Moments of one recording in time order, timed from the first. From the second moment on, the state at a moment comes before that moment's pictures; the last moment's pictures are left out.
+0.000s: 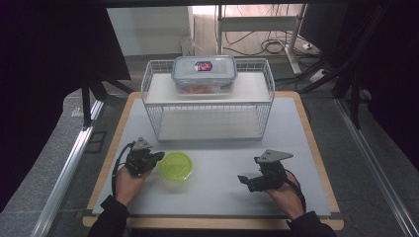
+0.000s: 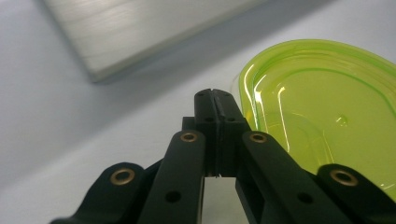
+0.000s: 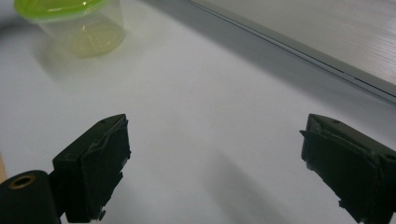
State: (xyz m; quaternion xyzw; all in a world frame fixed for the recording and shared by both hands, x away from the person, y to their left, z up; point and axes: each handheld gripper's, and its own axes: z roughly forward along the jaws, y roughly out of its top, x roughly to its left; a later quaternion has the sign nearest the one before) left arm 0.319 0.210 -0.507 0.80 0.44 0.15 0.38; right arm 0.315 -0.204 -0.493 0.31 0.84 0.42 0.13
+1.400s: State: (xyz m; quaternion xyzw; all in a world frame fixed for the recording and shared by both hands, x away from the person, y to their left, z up) left arm 0.266 0.194 -0.527 0.84 0.41 0.05 0.36; right arm 0.315 -0.204 -0.494 0.31 0.85 0.41 0.13
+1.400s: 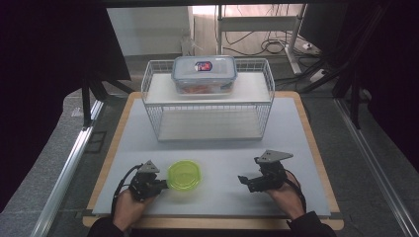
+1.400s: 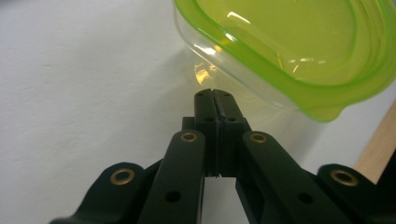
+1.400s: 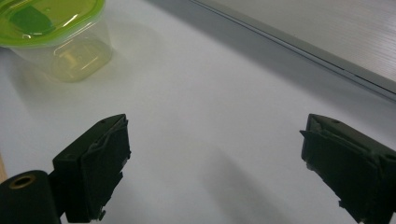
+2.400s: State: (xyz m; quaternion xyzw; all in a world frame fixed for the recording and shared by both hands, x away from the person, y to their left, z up) left arm 0.289 0.121 -0.532 0.87 0.34 0.06 0.34; right arm 0.316 -0.201 -0.499 0.31 0.85 0.40 0.12
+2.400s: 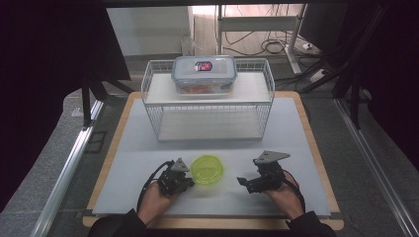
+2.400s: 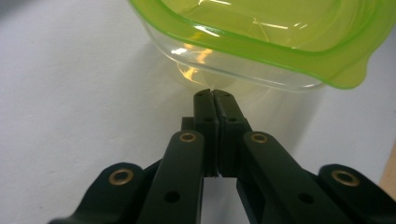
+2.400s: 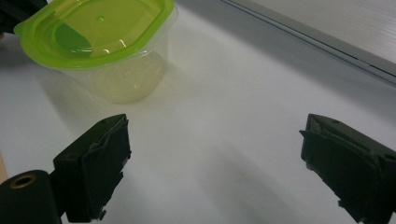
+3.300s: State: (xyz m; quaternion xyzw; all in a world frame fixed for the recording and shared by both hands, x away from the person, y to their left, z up) left arm 0.253 0.181 -0.514 0.84 0.34 0.15 0.39; right arm 0.317 -0.205 -0.495 0.30 0.84 0.42 0.13
